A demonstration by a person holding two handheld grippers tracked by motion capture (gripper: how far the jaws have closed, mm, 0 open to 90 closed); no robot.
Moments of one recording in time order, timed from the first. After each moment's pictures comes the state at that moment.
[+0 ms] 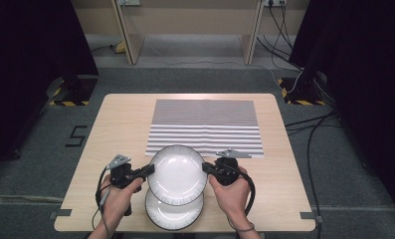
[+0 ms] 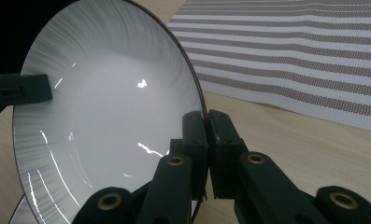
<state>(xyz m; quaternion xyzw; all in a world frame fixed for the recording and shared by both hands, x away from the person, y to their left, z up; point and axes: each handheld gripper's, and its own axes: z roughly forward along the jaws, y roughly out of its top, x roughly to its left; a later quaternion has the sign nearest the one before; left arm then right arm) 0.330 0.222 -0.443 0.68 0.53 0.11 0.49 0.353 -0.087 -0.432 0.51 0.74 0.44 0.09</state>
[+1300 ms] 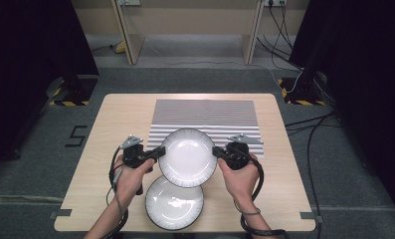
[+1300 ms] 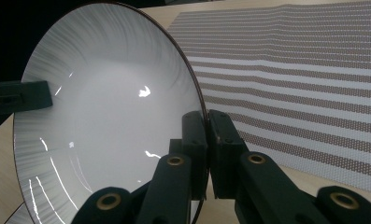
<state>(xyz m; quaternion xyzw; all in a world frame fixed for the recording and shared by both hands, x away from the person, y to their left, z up) 0.380 0.196 -0.426 0.68 0.51 0.12 0.51 0.385 -0.112 -0.411 0.52 0.71 0.45 0.13</state>
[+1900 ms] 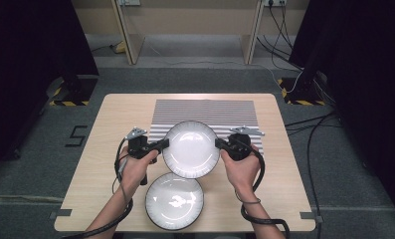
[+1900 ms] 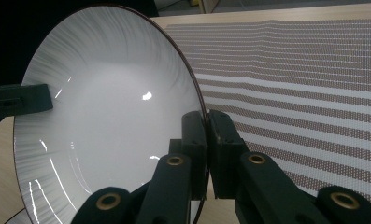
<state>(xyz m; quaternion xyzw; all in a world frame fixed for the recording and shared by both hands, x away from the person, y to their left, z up) 0.408 0.190 -0.426 0.68 0.50 0.12 0.52 0.408 -0.117 -0.405 0.52 0.71 0.45 0.14</state>
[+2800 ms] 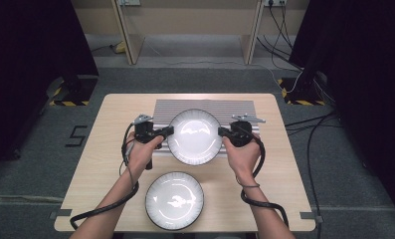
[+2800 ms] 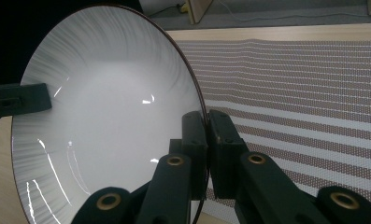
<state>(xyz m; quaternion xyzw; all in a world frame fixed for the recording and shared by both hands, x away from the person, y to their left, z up) 0.455 0.181 -0.421 0.68 0.49 0.12 0.53 0.445 -0.123 -0.398 0.53 0.70 0.45 0.16</state>
